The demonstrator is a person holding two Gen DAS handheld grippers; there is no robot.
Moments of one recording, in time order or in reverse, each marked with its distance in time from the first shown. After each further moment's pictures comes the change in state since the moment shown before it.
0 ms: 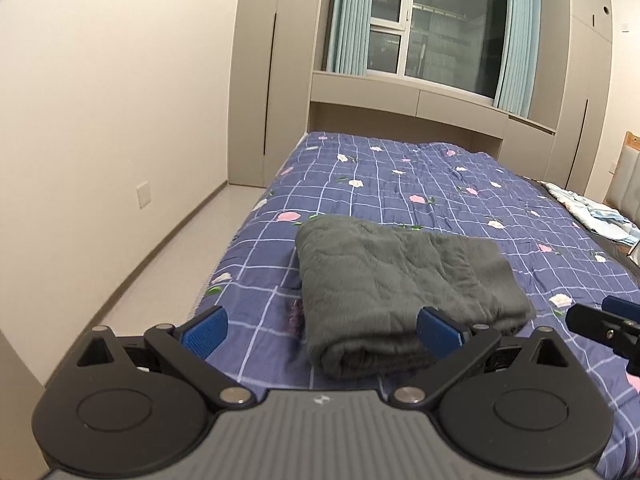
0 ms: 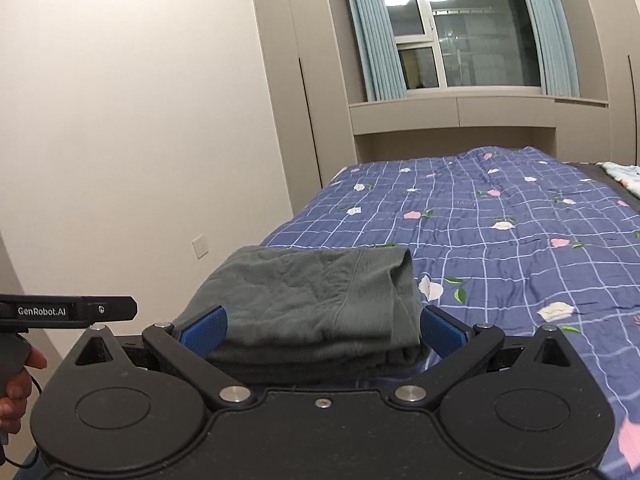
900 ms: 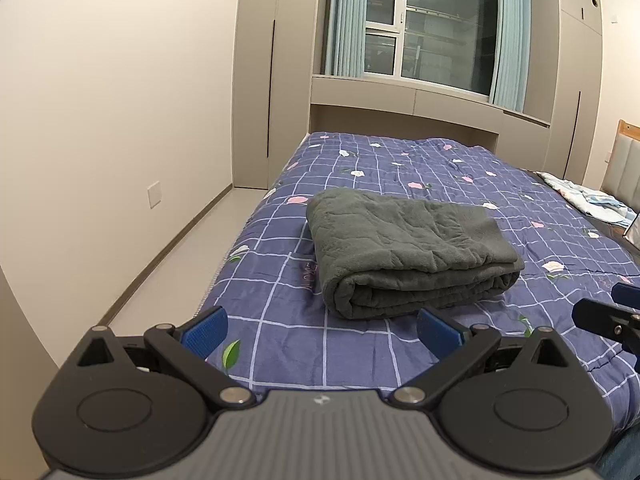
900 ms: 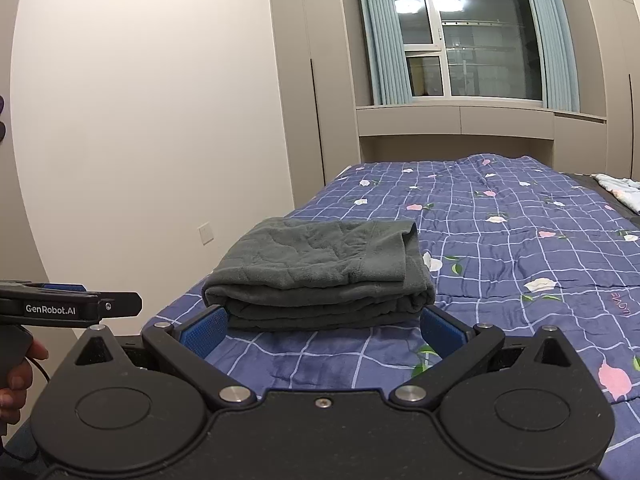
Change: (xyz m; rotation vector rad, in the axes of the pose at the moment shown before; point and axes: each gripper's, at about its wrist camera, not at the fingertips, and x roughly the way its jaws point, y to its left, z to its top) left arm -0.043 0.008 -0.047 0.032 -0.013 0.009; right arm -0.056 0.034 -0.045 -0.055 -0.003 -0.016
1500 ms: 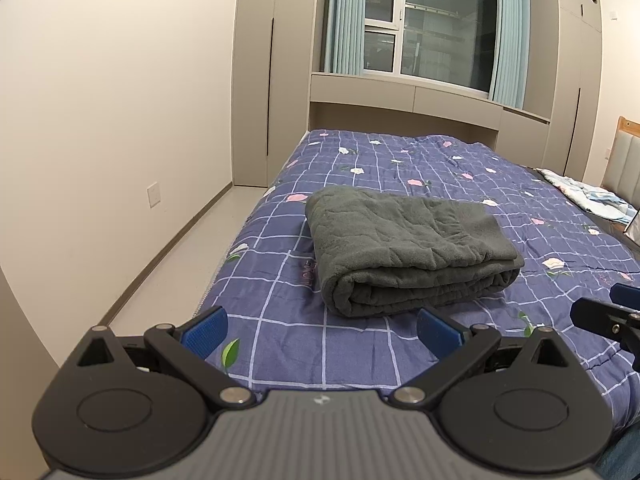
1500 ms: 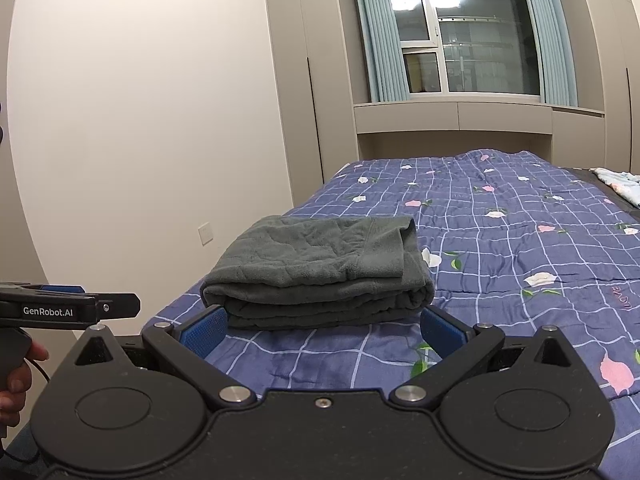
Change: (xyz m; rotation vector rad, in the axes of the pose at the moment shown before) left arm 0.000 -0.002 0.001 0.006 0.012 0.006; right arm 0.001 -0.004 0.001 0.015 0.007 0.000
